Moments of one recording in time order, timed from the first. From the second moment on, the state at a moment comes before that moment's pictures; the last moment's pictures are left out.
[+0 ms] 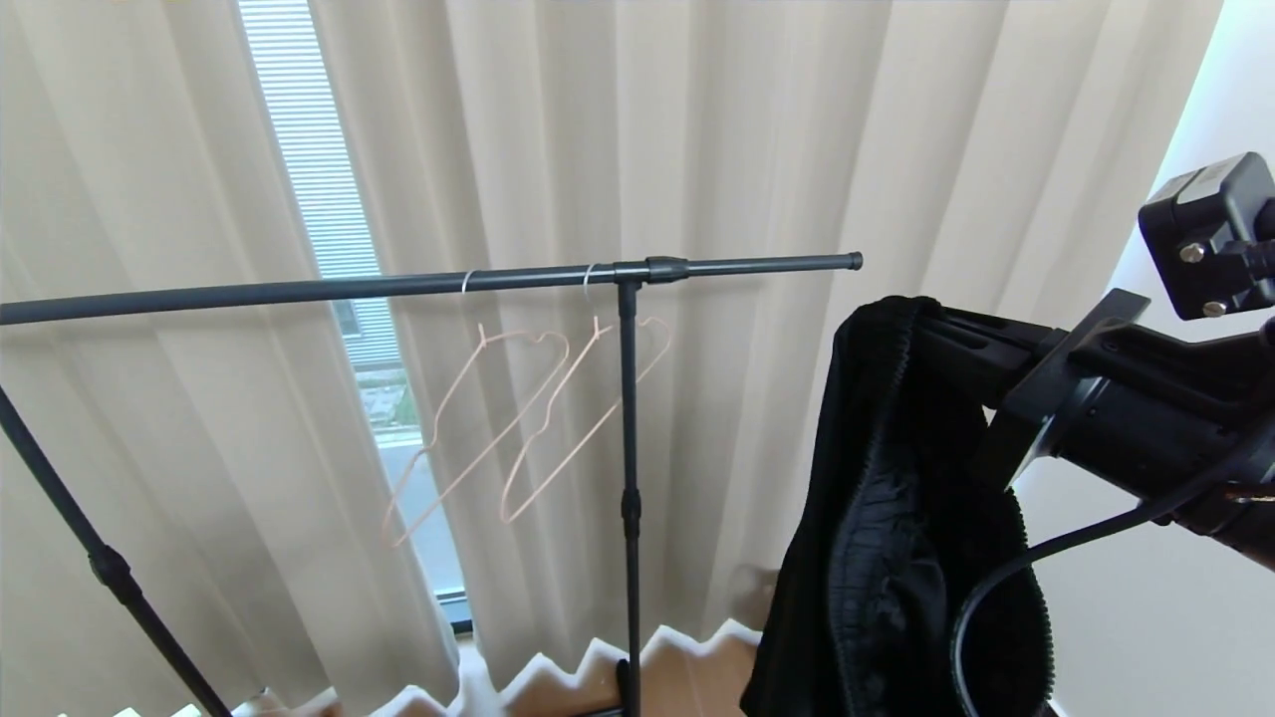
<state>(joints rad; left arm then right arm) 0.00 0.00 0.00 -0.06 -0.16 0.05 0.65 1.36 -0.66 -0.73 -0.05 -0.19</state>
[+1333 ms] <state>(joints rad) 0.00 0.00 0.00 -0.06 -0.16 0.06 0.65 1.36 -0.65 -0.75 -0.05 -0.21</state>
